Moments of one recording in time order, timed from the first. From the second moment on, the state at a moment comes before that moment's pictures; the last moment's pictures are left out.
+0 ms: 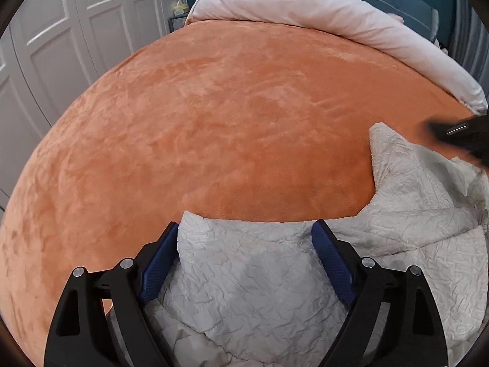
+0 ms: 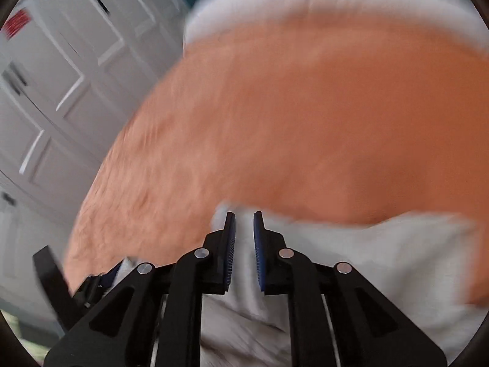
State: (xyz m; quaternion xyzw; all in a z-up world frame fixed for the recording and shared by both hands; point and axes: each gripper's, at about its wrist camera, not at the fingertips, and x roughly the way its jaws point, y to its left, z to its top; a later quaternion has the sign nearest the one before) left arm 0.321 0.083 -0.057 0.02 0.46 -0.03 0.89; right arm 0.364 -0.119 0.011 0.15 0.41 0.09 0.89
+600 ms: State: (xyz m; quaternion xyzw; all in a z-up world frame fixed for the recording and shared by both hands) left arm 0.324 0.077 -0.056 0.04 0.46 0.00 0.89; right arm 0.322 -0.232 -0.037 0.20 0.47 0.00 0.86
